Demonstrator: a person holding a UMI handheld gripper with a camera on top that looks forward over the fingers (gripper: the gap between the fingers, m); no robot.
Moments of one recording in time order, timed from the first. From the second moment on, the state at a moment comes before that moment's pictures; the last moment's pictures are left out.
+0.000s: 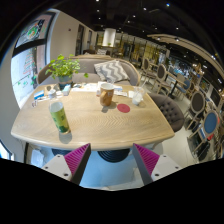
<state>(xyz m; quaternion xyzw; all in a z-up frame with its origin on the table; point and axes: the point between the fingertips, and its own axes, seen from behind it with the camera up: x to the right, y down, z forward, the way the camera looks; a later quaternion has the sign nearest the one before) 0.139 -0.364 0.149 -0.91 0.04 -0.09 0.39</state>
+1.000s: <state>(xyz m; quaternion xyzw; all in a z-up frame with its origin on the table) -0.063 -0.149 0.063 -0.86 0.03 -0.01 0.52</state>
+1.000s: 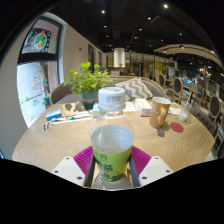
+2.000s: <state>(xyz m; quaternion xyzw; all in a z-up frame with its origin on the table) -0.033 0.018 0.238 -0.71 0.26 0.50 0.42</state>
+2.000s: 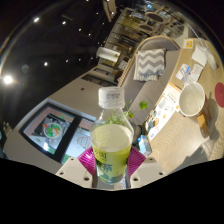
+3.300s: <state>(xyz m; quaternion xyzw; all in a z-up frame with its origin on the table) 0.226 0.033 0.245 -0.80 -0.01 0.08 0.59</state>
